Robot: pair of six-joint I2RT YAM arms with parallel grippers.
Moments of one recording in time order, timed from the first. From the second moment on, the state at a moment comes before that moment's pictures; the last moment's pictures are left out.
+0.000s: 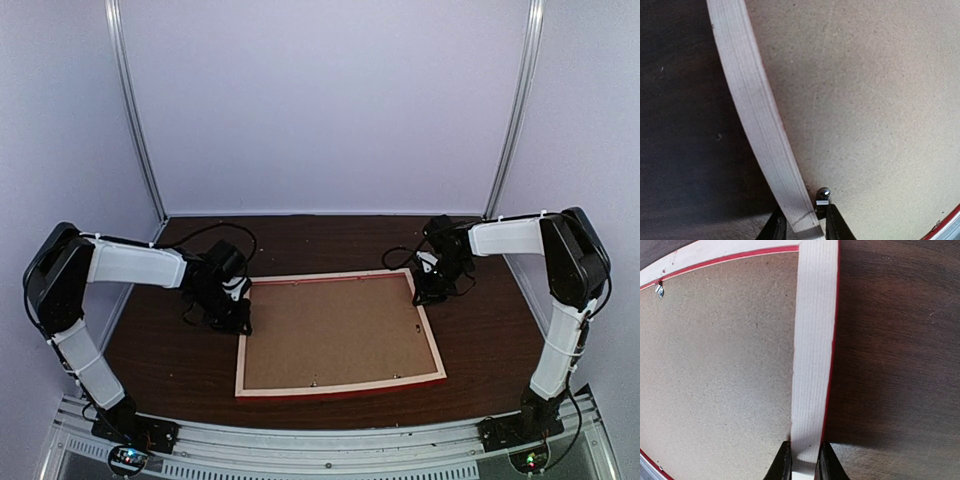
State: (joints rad) left arm -0.60 1.72 0.98 -0.55 0.13 -0.43; right arm 0.37 1.89 1.22 -0.63 -0.21 0.29
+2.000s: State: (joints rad) left arm -0.54 1.78 1.06 -0.57 0.20 -0.42; right arm 0.37 1.89 1.22 -0.63 -0.21 0.28
